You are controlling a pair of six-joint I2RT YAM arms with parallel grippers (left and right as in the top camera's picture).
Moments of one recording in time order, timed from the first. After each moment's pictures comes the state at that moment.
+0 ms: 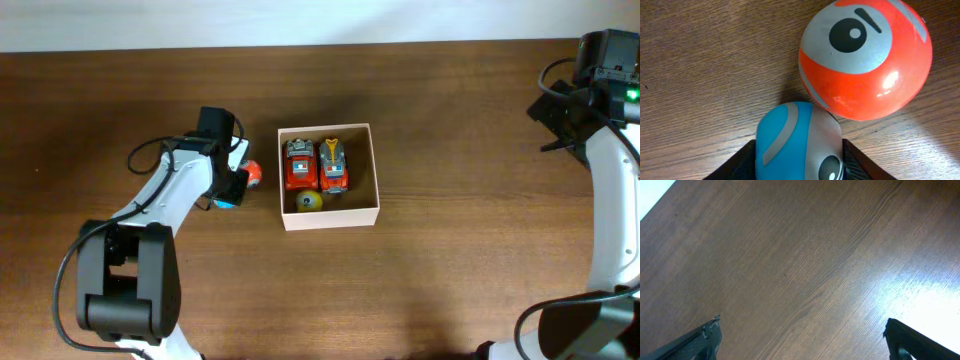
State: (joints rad) left arm -0.14 1.87 1.25 -0.76 -0.09 0.15; right arm -0.23 1.67 1.74 -1.17 0.31 0.63
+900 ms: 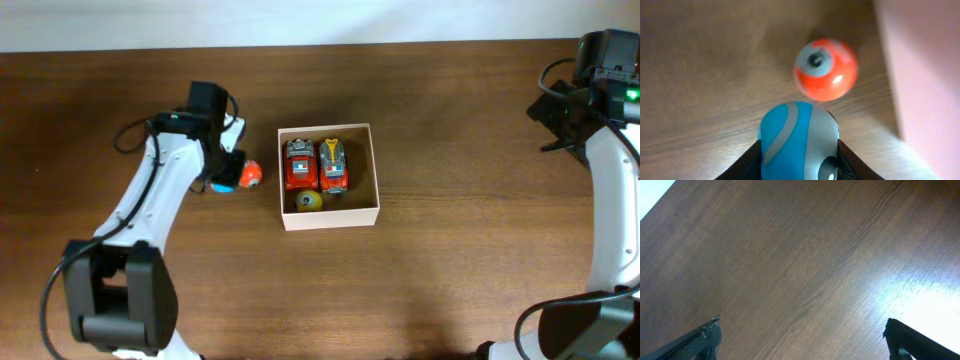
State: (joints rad) left arm -0.14 1.81 1.47 -1.00 -0.02 0.13; right arm -0.23 1.67 1.74 -1.17 0.31 0.63
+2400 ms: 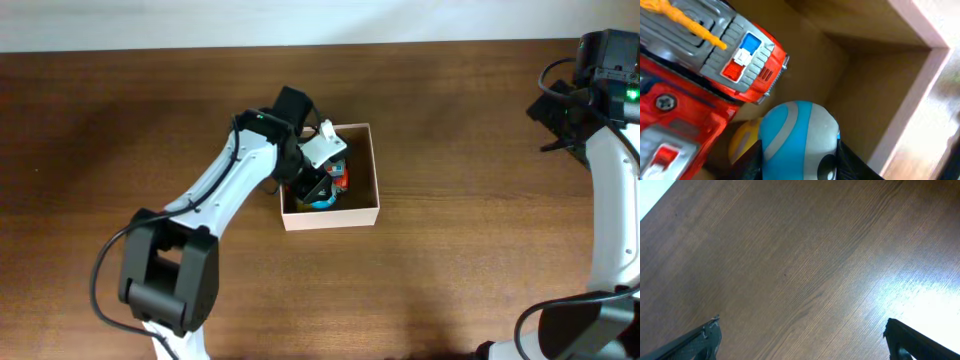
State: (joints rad) left arm -0.43 1.98 1.56 -0.98 0.41 0.43; right arm -0.23 1.67 1.74 -1.17 0.31 0.63
